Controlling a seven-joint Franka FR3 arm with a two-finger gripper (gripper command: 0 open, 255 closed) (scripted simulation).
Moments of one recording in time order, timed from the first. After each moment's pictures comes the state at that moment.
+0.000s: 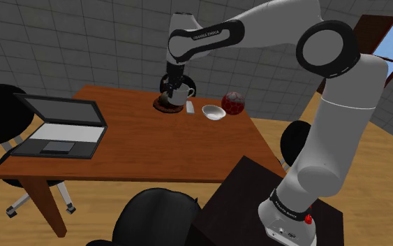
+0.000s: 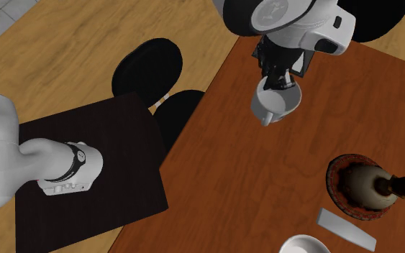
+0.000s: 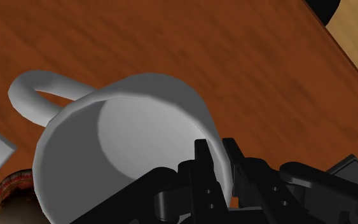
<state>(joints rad) -0.03 0.21 0.02 -1.79 -0.06 2.09 0.01</state>
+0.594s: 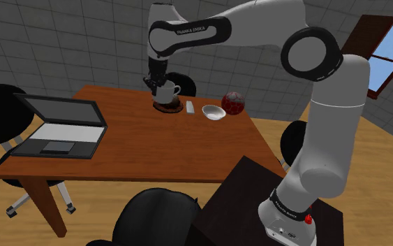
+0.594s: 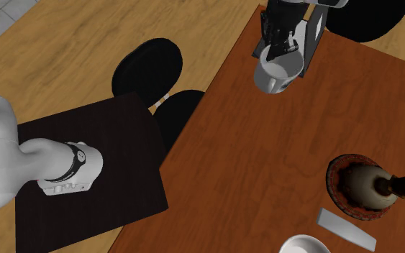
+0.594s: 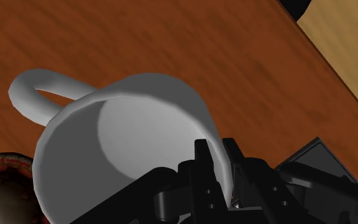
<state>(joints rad) 0.04 0.32 0.06 -1.58 -0.08 1.99 0.12</state>
